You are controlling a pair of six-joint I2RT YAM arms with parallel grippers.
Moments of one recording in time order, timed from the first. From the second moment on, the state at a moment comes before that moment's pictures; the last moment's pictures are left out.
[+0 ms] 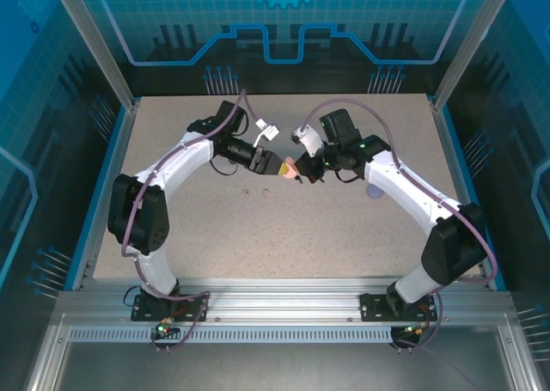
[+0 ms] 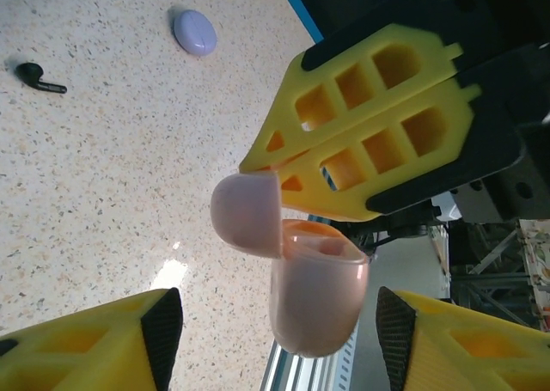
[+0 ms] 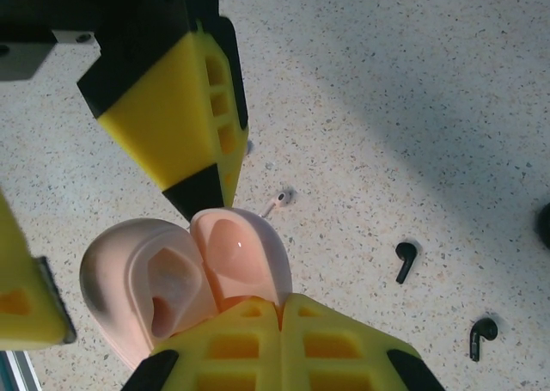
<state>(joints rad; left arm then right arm) -0.34 1.81 1.51 -0.80 1.07 0.05 0.51 1.56 1.36 -0.67 -0.37 -0.18</state>
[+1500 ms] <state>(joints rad) -0.36 1.82 1.46 -0.73 1.11 0.04 0.52 1.59 1.38 -0.67 -0.36 -0.17</state>
